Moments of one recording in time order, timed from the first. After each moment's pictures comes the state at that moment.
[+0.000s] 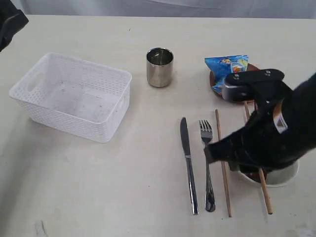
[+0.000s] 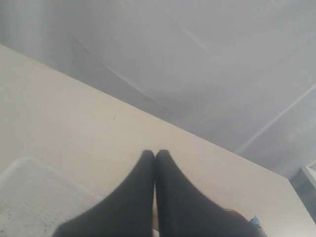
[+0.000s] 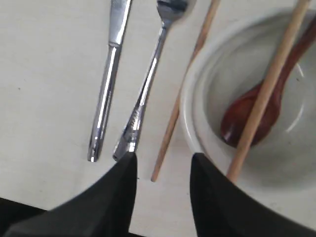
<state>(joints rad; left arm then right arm) -0.20 1.08 -0.42 0.38 -0.41 -1.00 0.75 1.21 -0.67 -0.04 0.89 0.53</state>
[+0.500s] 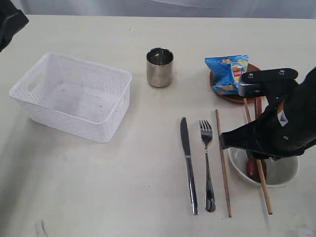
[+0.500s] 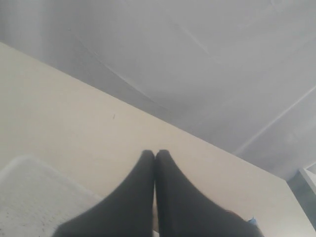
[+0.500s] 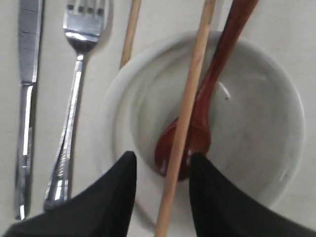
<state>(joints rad) -0.20 1.08 -0.42 0.38 -0.41 -1.01 0.61 1.32 -0.64 -0.19 0.81 0.59</state>
